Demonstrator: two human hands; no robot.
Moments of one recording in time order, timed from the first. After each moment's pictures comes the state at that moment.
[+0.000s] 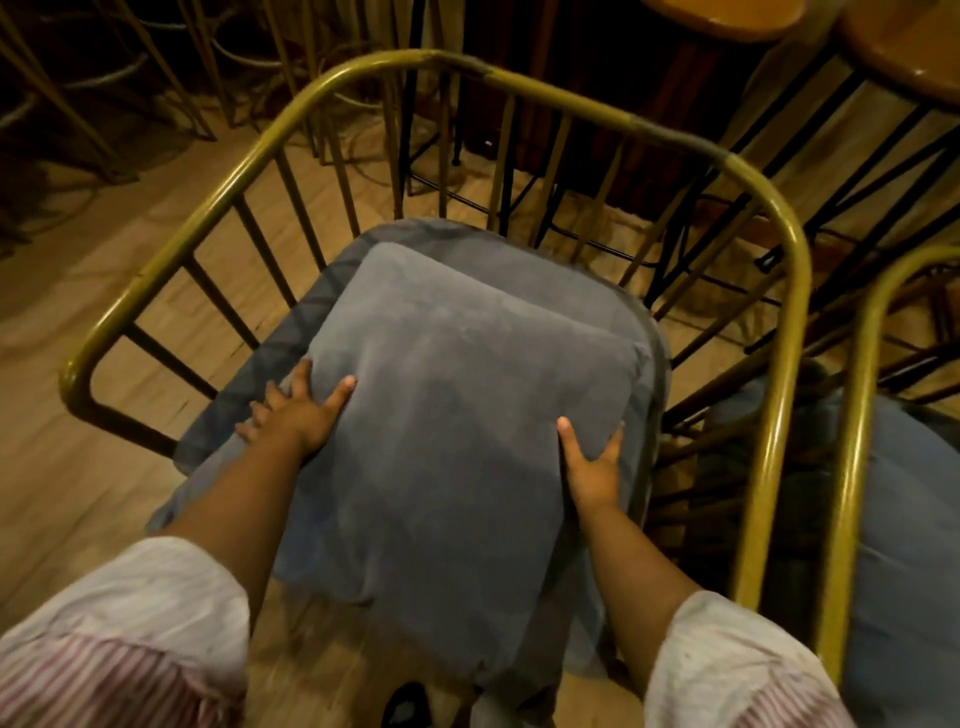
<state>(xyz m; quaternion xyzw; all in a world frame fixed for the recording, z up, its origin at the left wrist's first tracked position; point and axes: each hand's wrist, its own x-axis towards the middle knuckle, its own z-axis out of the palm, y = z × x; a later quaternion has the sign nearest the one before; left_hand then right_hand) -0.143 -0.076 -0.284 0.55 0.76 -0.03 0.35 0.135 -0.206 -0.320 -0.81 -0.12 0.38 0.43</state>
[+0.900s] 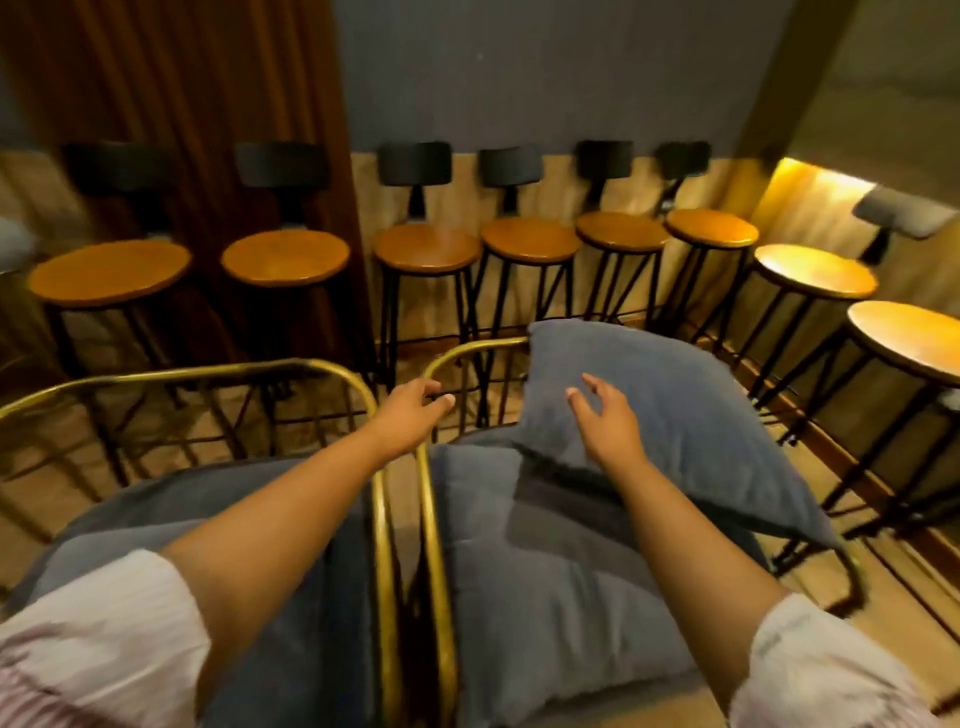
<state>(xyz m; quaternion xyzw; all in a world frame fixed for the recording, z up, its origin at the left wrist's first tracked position) 0.264 -0.299 0.045 0.84 0.32 0.07 0.43 0.409 -0.479 0.014 -0.85 -0.19 0.08 0.48</state>
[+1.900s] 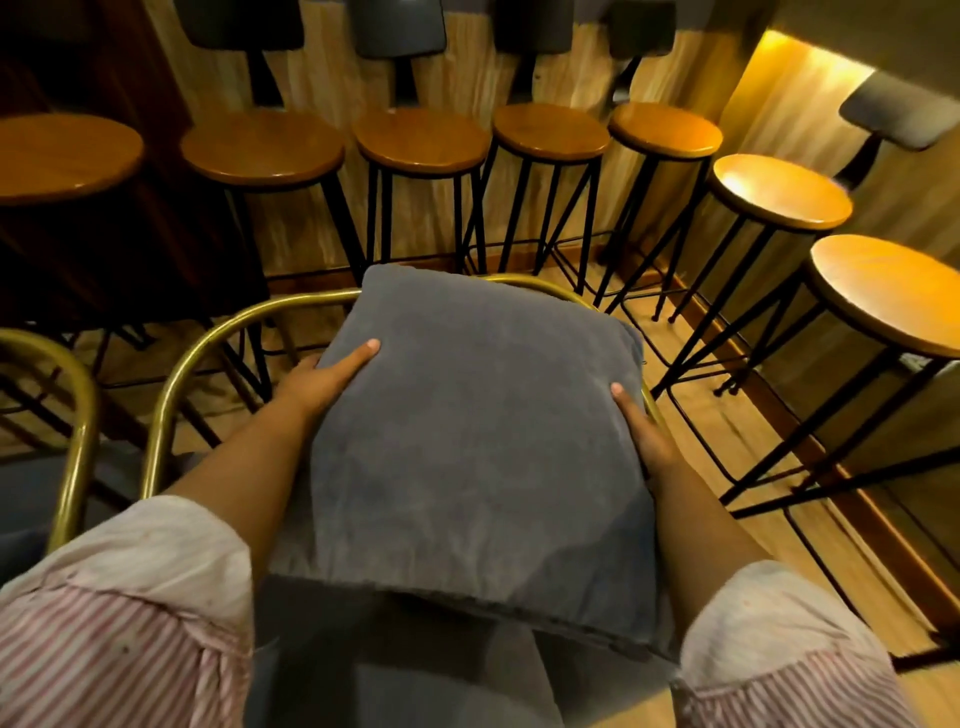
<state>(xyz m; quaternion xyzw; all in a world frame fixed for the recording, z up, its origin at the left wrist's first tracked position) 0.553 -0.341 -0.082 0.64 0.48 0.05 0.60 0.738 -0.654 -0.122 -0.76 0.06 0.25 0.60</state>
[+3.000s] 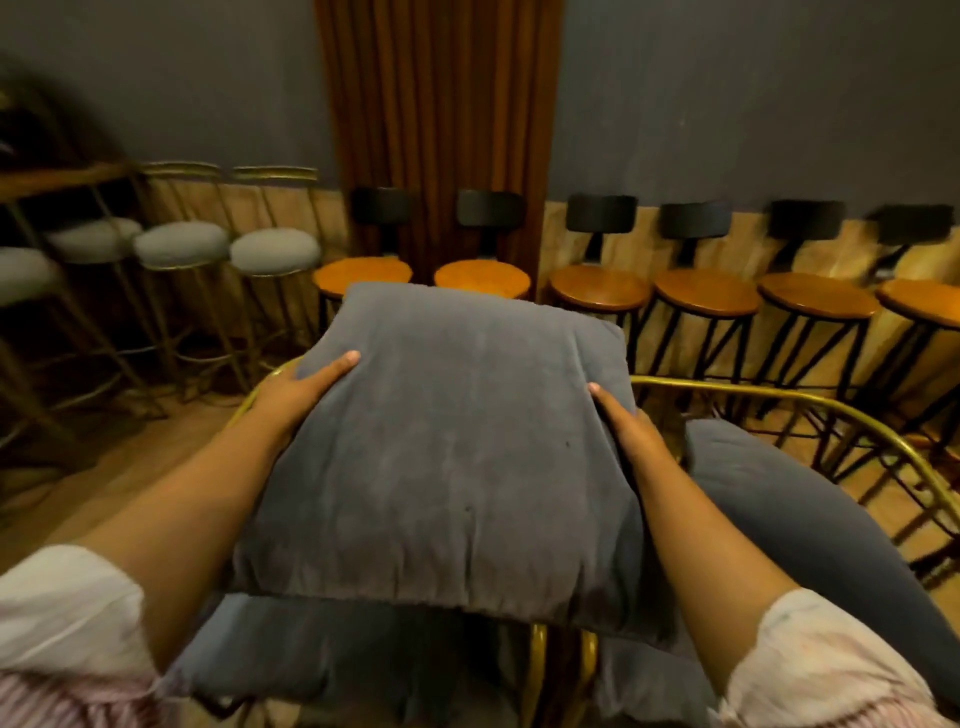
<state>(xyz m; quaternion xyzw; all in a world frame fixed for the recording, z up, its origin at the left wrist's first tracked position) -0.041 -0.230 0.123 0.56 0.52 0.35 0.53 0.257 -0.382 0.049 -0.70 -0.17 0.32 0.62</state>
